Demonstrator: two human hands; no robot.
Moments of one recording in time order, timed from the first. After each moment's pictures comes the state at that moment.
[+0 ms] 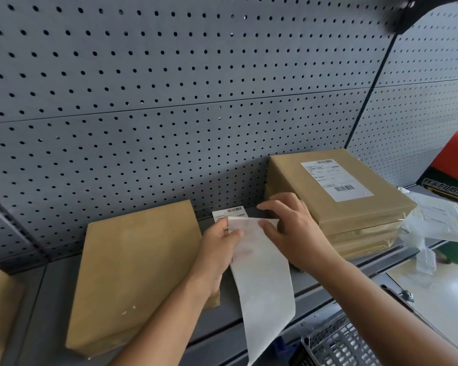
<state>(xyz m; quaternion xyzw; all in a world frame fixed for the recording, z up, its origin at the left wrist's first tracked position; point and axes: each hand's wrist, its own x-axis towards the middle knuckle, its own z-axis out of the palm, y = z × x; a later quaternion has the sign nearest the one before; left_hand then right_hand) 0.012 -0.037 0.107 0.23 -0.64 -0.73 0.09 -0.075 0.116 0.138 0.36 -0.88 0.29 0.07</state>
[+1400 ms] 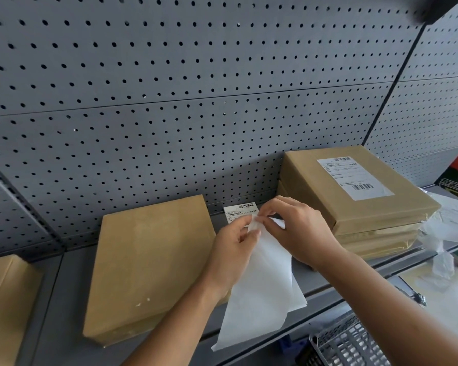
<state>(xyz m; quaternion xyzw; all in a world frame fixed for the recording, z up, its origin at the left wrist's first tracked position) 0.028 -0.041 0.104 0.13 -0.75 -0.63 0.13 -0.075 0.092 0.139 0.44 -0.85 0.26 0.13</state>
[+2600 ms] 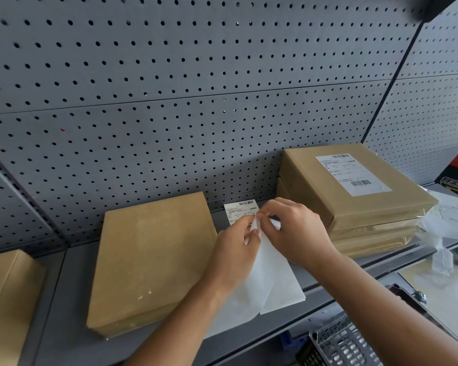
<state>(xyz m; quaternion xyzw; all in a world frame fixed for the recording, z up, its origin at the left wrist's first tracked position) 0.036 -0.031 0.106 0.13 -0.81 -0.54 0.17 -0.055 0.089 0.137 0.38 -0.88 0.27 0.12</state>
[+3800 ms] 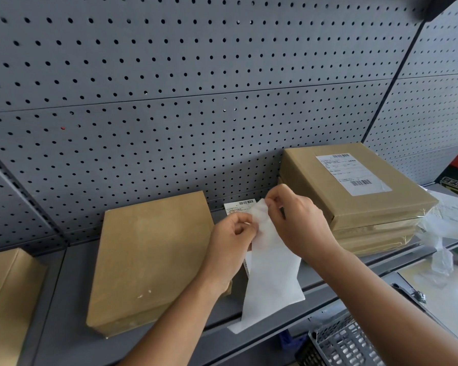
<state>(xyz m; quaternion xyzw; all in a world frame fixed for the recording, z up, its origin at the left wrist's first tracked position) 0.034 -0.032 0.118 0.21 -0.67 -0.70 0.14 -0.055 0.088 0.157 0.32 -0.90 0.28 0.09</state>
